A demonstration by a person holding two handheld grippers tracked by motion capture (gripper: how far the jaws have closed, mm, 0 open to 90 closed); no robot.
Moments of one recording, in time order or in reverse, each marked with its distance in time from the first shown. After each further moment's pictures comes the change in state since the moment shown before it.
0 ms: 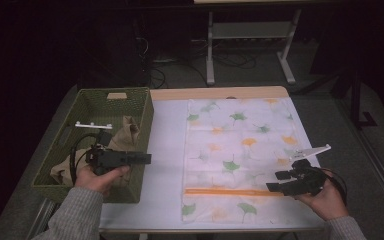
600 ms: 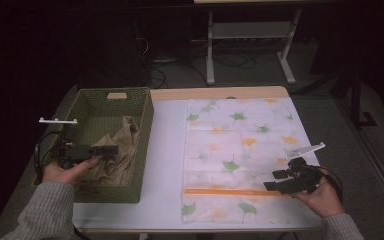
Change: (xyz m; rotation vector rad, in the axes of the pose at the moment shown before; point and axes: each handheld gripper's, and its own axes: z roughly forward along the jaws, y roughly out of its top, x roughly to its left) left arm 0.045 0.002 -0.061 -0.052 0.191 -0.087; right arm -0.003 0.005 0.008 0.020 0.009 0.000
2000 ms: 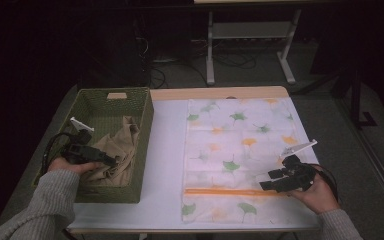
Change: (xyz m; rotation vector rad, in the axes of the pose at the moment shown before) left arm 0.052 0.009 0.048 0.429 0.322 -0.131; right arm -0.001 0.009 0.011 0.042 0.033 -0.006
